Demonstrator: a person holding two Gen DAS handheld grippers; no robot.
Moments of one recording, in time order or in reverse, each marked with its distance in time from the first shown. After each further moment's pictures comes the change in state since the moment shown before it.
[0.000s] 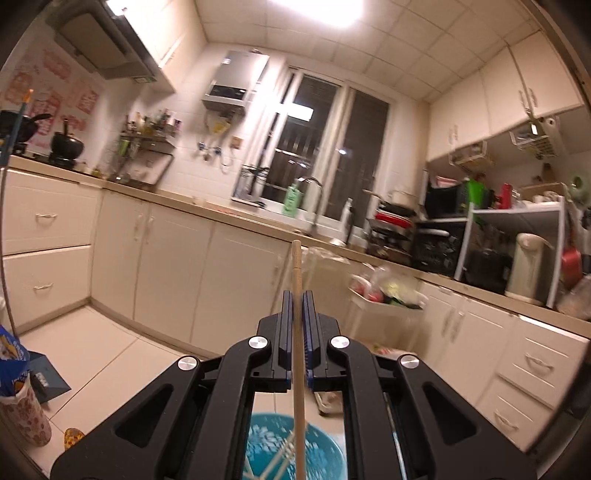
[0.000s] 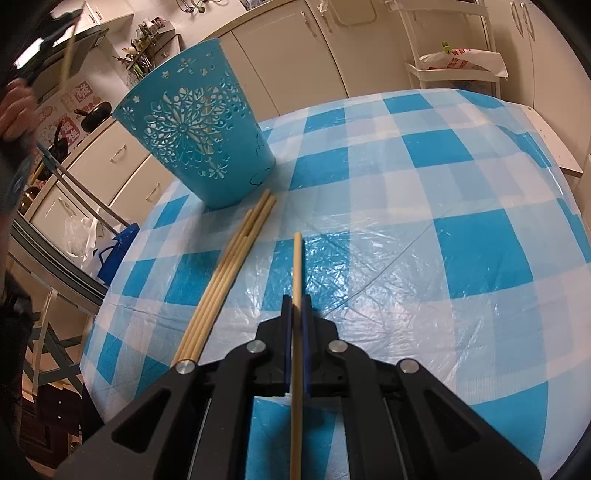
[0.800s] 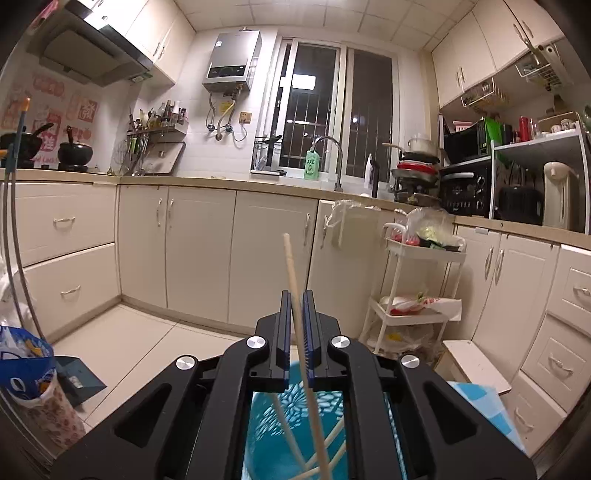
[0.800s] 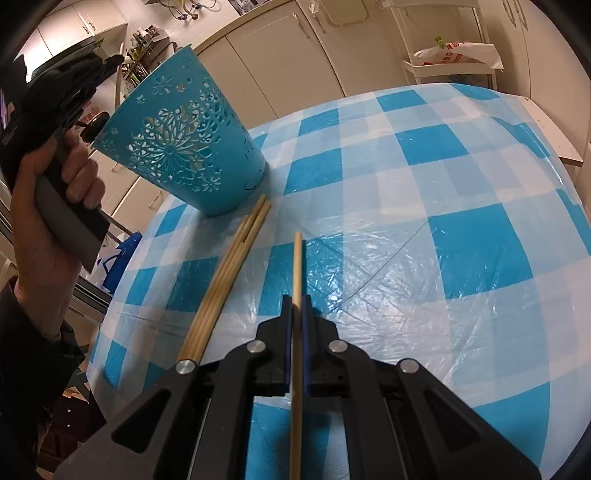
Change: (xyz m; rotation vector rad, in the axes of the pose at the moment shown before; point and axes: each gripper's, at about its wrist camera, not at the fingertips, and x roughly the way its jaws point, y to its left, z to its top) left arm 0.025 0.010 -0.083 0.151 0.108 0.110; right arm -0.001 -0.007 0.003 0.034 -0.006 0.017
